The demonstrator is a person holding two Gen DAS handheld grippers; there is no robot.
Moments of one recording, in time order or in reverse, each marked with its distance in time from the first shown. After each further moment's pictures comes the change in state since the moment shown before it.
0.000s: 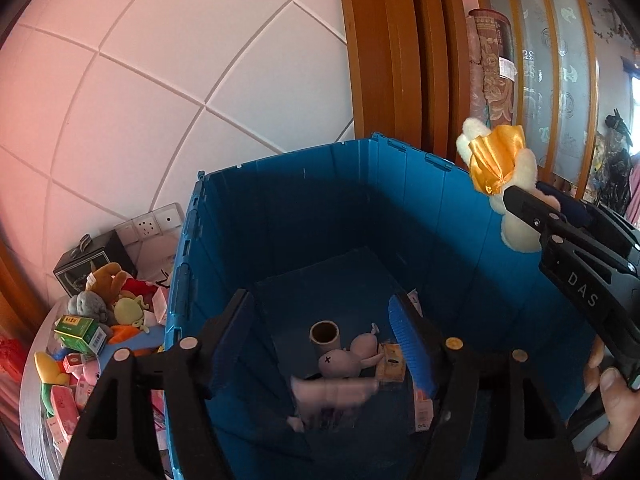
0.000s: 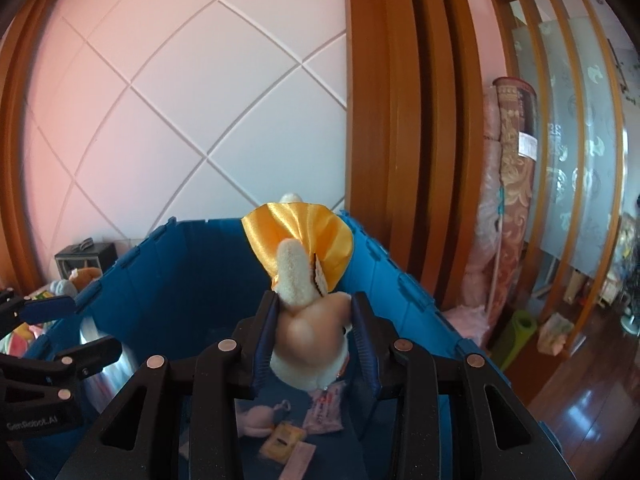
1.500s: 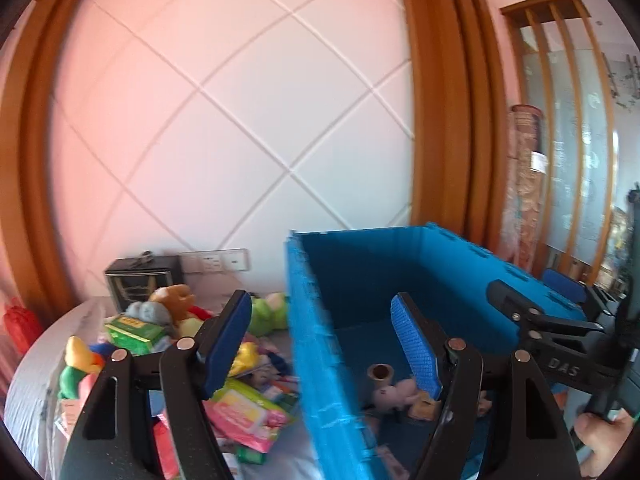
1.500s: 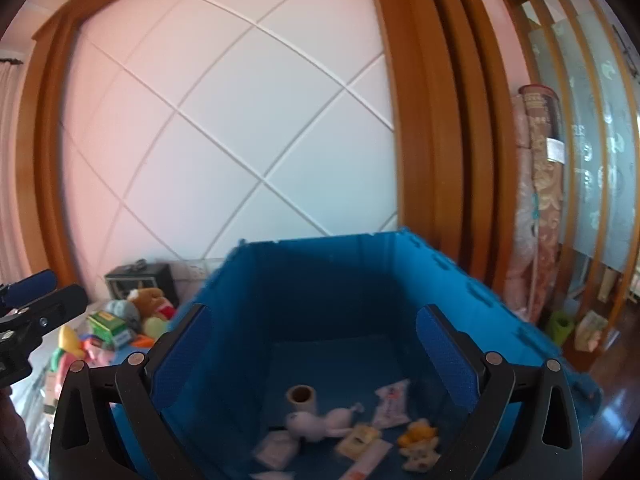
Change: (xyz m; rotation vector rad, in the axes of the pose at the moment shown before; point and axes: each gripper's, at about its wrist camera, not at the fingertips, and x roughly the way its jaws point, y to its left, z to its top) left arm -0.112 0.097 -0.035 -0.184 -0.280 0.137; right arm -0.051 0.072 0.006 0.040 -0.063 0.172
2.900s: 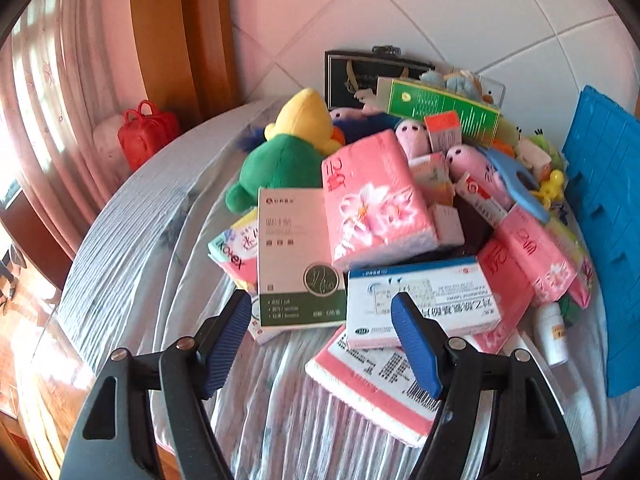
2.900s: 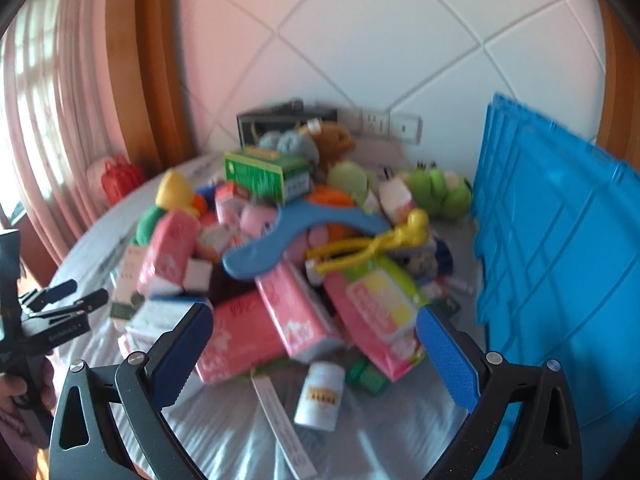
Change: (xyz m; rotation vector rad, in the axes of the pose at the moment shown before) left arm 0.025 0.365 -0.248 -0.278 0.522 0.448; right arm 0.113 0.293 -0.154 -0.237 0.479 0.337
